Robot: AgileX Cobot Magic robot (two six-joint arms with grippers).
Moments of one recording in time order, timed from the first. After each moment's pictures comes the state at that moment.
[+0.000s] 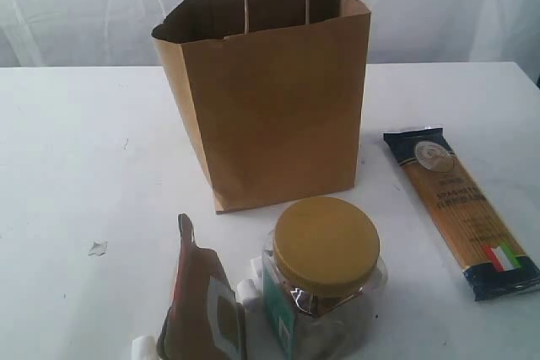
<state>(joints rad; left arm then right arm) 0.03 0.33 -0.26 1.05 -0.03 -1.04 -0.10 0.01 -0.01 -0.50 0.12 -0.02</state>
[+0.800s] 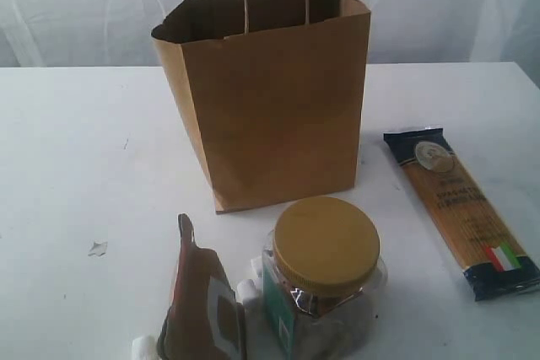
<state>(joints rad) 0.03 0.24 0.02 0.24 0.29 -0.19 -0.10 0.01 -0.01 -0.50 0.12 -0.02</state>
